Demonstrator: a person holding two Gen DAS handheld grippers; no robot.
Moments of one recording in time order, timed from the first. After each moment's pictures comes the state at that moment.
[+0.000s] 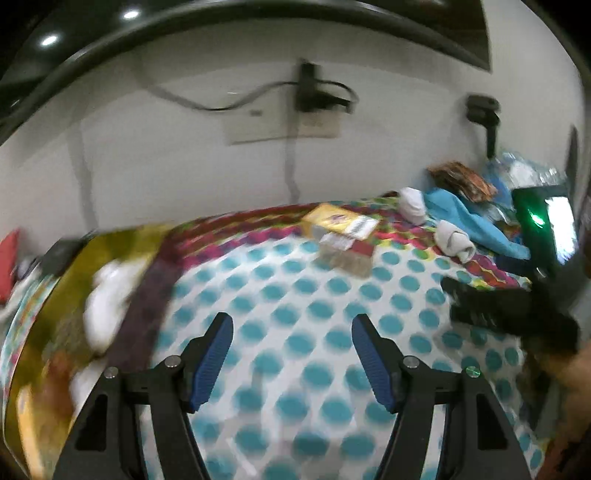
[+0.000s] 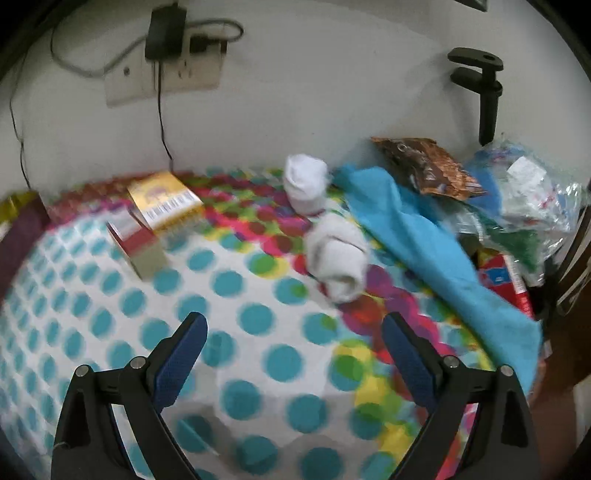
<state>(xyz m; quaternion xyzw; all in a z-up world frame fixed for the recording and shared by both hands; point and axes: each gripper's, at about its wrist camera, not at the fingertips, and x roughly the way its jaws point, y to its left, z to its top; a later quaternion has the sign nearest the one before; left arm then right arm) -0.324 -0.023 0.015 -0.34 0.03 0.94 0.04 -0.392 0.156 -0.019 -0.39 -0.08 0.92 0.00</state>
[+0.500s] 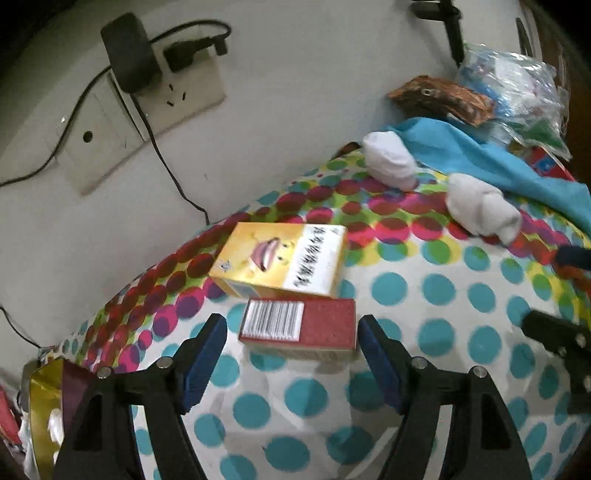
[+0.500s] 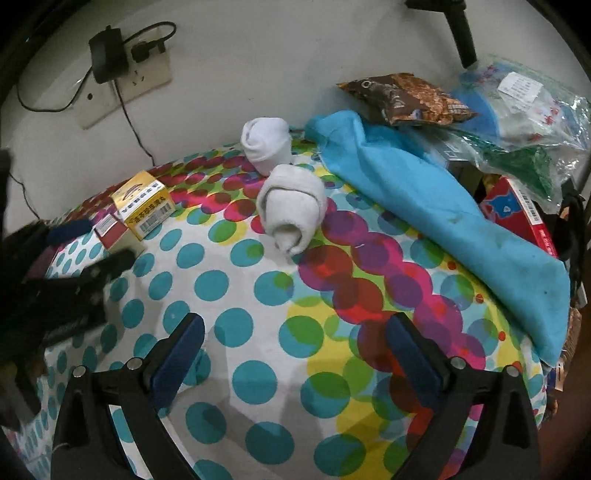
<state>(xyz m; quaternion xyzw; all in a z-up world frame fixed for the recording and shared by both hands) -0.457 0.041 -0.028 -0.40 0.18 0.89 0.11 -0.394 0.210 -0.033 -0.44 0.04 0.90 -0.03</state>
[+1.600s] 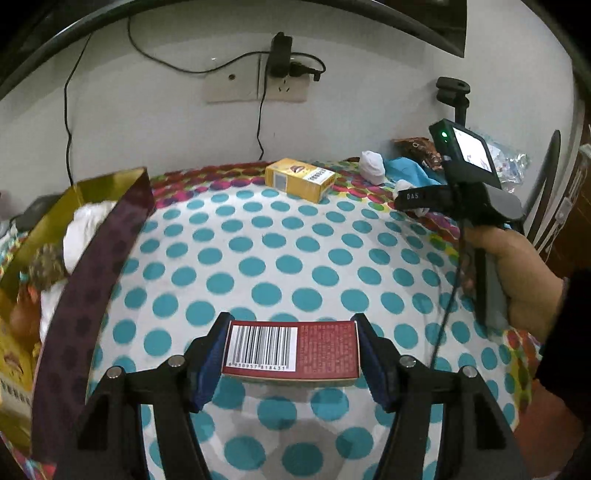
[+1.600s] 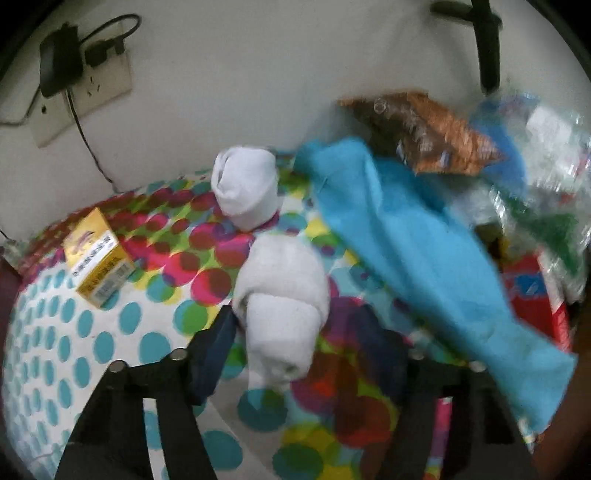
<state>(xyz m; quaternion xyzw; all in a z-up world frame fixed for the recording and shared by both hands) -0.264 -0.015 -0.005 -0.38 -0.02 0.92 0.07 -0.472 0.196 -0.029 -0.44 0.00 0.90 0.01</state>
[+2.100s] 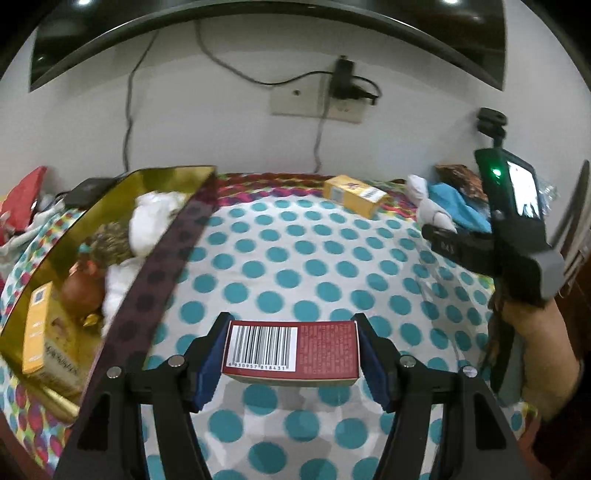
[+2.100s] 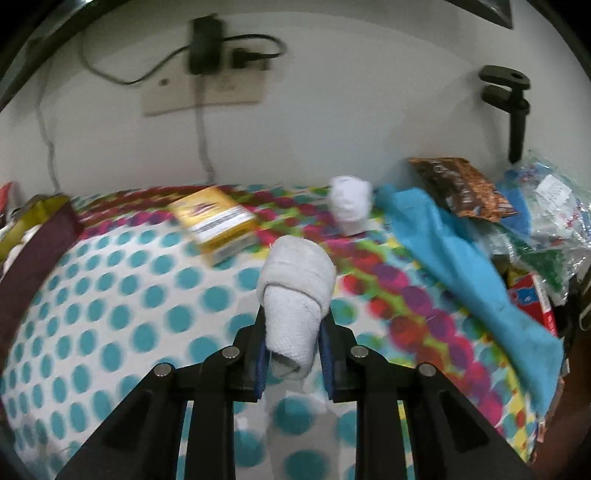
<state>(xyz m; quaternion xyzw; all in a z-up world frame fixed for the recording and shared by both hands) -0.237 -0.056 0.010 -0.37 -0.05 0.93 -0.01 -0.395 0.118 -0.008 -0.37 -0.06 0.93 -0.06</state>
